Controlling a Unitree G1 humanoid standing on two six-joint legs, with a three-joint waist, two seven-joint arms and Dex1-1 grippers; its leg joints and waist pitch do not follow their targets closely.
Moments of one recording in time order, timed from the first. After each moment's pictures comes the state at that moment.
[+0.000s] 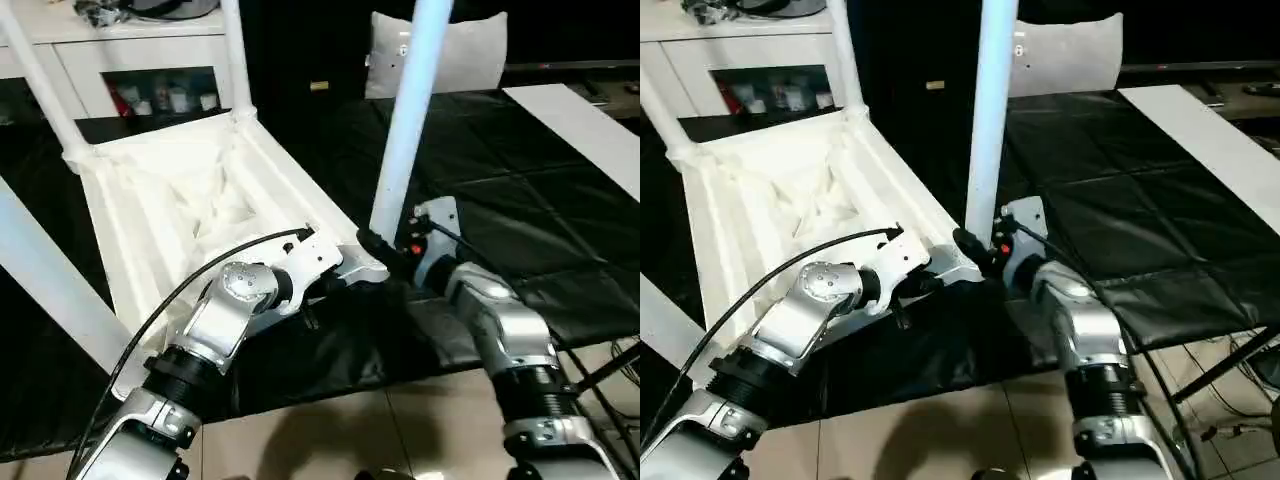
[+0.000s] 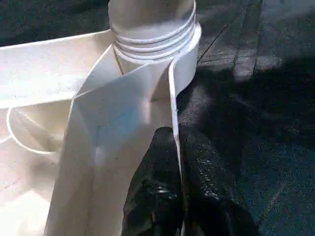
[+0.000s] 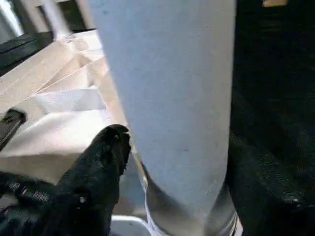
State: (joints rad) left arm -0.54 0.20 -0.32 0.37 0.14 0.34 -0.80; right arm -0.44 -0.16 -0.03 0.34 0.21 0.33 0.65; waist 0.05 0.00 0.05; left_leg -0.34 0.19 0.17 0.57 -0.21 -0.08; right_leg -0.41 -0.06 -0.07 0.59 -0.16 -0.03
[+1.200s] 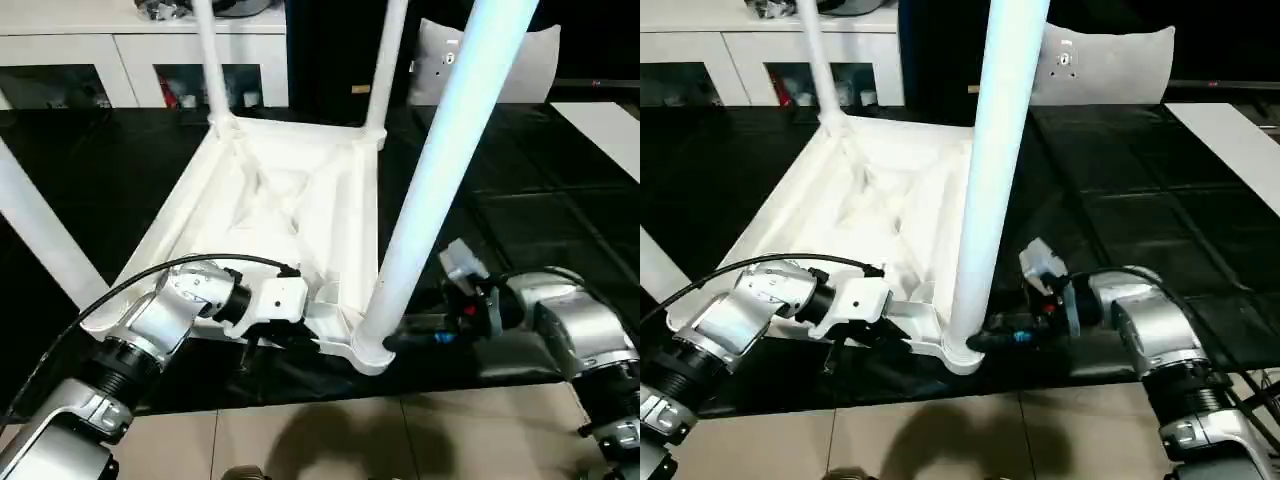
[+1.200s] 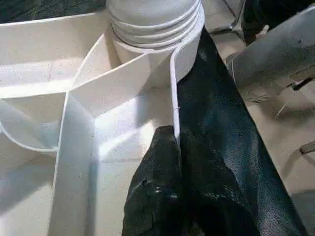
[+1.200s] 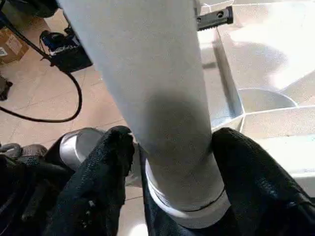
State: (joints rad) left arm -0.55 0.48 -0.46 0.39 0.05 -0.03 -1.38; right arm -0.45 -0.53 0.20 0.37 0.31 0.28 1.54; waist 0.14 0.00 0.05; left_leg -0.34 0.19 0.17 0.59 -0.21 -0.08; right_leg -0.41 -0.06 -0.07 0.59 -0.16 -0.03
